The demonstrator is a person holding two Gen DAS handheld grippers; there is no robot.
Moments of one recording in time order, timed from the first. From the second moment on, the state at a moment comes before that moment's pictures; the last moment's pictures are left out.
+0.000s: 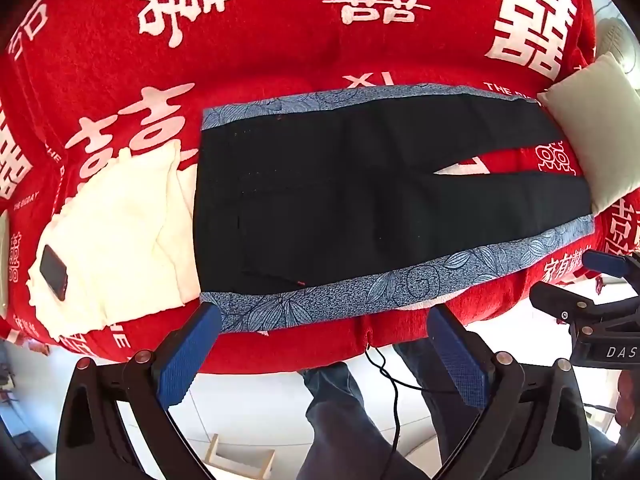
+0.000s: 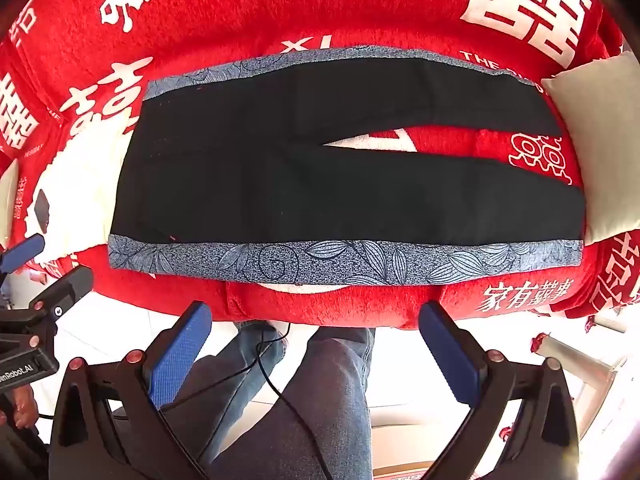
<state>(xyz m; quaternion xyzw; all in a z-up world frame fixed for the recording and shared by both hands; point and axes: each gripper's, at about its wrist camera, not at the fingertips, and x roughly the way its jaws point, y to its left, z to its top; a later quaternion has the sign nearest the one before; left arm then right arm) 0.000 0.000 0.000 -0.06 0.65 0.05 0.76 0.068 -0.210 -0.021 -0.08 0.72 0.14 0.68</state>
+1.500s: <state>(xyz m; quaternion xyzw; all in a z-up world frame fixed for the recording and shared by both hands) 0.024 -0.003 -0.047 -0.12 0.67 0.17 0.71 0.094 -0.234 -0.078 -0.08 0.75 0.19 0.63</state>
